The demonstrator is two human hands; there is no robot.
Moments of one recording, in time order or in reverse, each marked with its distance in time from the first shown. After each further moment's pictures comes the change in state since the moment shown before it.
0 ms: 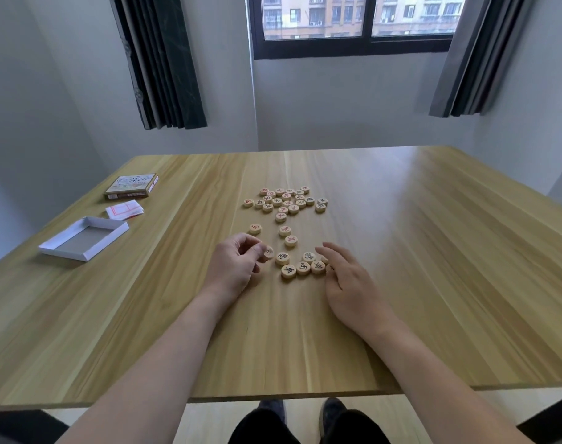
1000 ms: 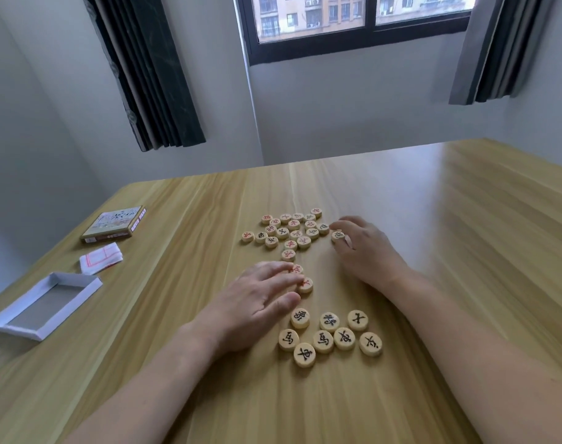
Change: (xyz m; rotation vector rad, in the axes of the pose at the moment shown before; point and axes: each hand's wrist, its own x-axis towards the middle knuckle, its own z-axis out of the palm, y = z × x) left_hand 0.084 -0.018 0.004 0.767 -0.543 0.465; right_hand 0.172 0.055 0.000 -0.153 0.006 0.033
